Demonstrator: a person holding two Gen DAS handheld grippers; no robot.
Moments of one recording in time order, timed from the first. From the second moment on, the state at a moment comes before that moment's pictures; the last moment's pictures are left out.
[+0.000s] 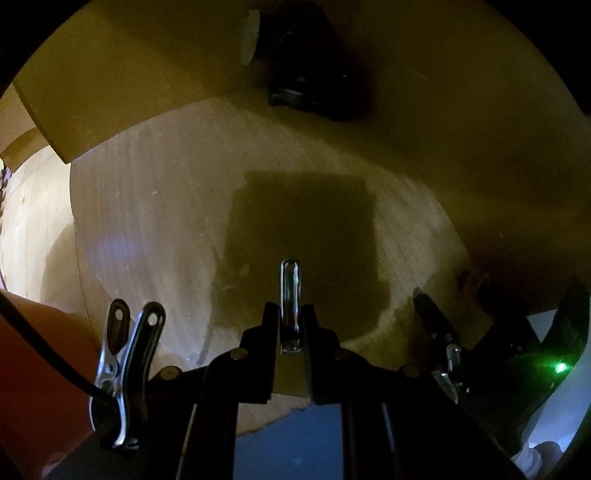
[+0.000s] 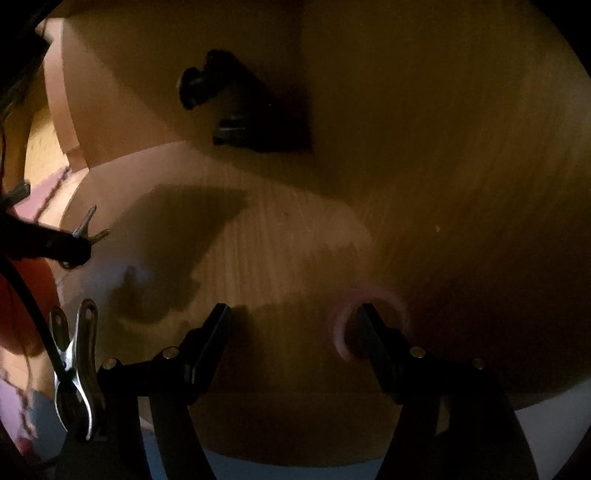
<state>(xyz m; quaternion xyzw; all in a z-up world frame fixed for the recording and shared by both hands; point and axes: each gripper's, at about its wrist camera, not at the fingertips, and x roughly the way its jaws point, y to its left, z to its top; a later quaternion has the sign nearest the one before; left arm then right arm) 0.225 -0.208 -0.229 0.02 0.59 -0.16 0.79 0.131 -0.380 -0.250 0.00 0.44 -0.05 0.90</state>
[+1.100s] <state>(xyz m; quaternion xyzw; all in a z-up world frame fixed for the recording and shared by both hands) 0.174 -0.147 -0.152 -0.02 0.56 -0.15 0.81 0.088 -0.315 -0.159 -0.05 0.38 0.19 0.90</state>
